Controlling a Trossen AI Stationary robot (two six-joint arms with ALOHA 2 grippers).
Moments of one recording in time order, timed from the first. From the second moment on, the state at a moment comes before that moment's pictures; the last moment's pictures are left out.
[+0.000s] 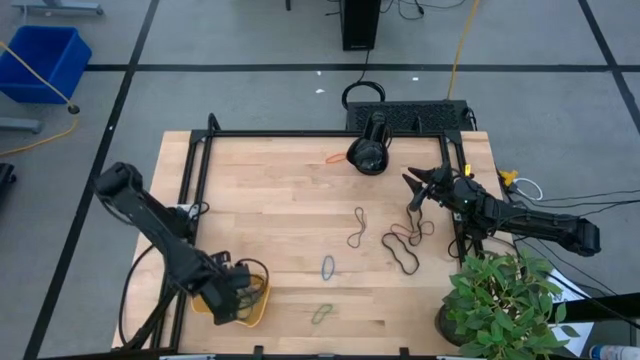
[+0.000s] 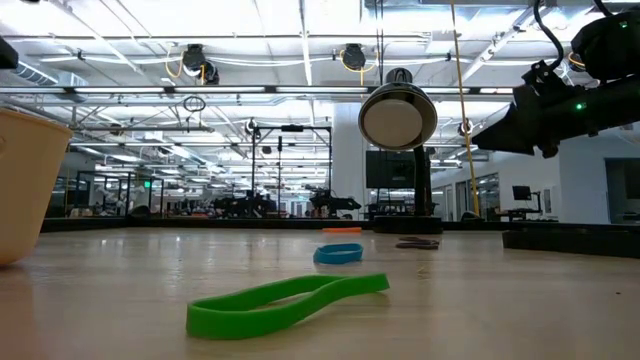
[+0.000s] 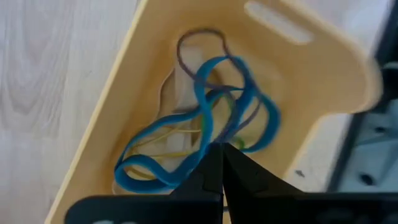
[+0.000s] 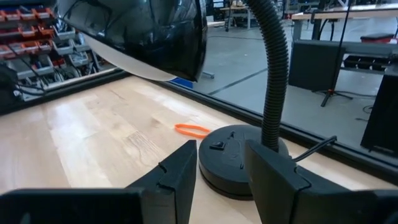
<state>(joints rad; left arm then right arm) -0.79 1.47 1.02 -0.90 -0.03 -1.03 -0.33 0.29 0.02 0.13 0.36 0.17</state>
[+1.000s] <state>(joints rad) -0.78 1.56 1.02 -0.90 -0.11 -0.97 -0.33 0.29 0.02 0.13 0.36 0.20</state>
